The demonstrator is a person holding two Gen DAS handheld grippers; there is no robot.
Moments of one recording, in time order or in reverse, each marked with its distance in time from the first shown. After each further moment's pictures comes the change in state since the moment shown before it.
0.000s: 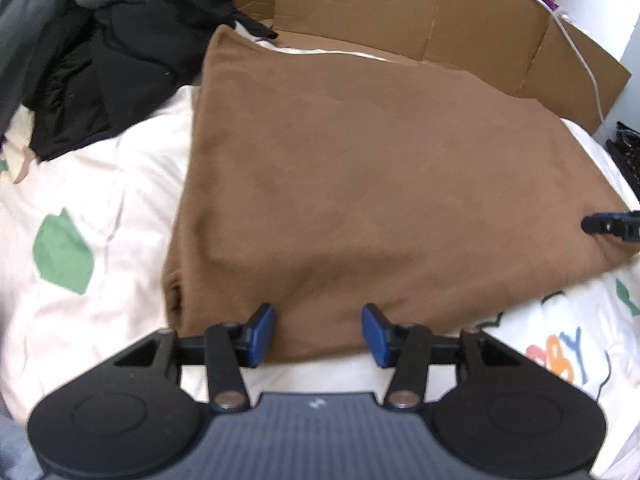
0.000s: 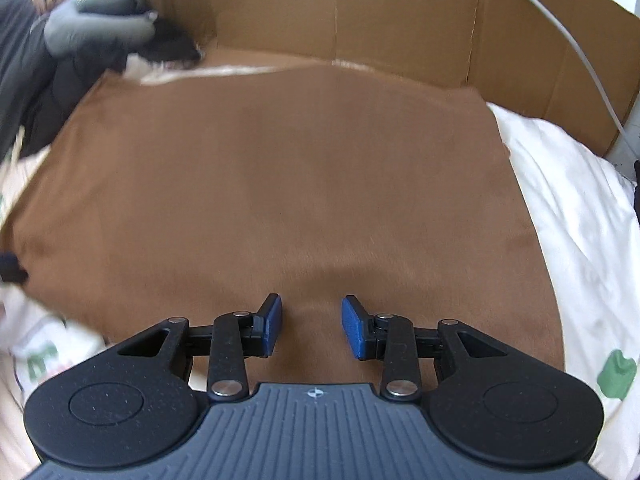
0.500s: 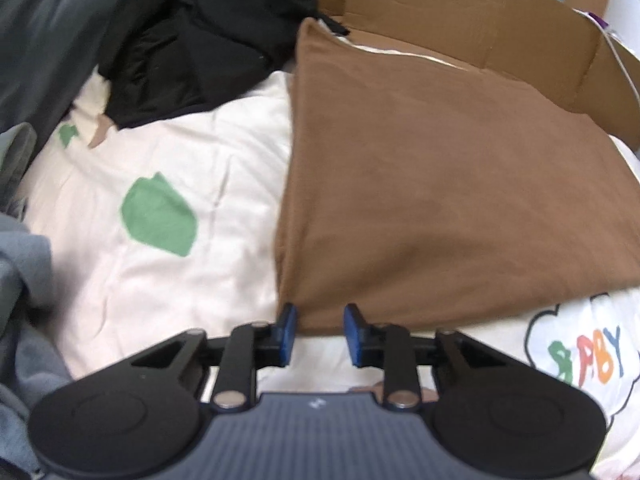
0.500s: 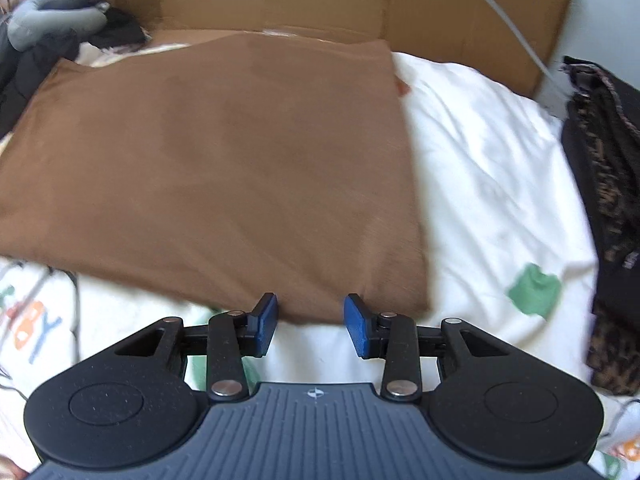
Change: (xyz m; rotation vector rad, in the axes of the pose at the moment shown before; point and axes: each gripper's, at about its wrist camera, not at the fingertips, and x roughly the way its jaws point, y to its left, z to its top) left arm -0.020 0.037 -0.009 -0.083 0.014 0.133; right arm -0.032 -0.057 -0.044 0.068 0.076 -0.132
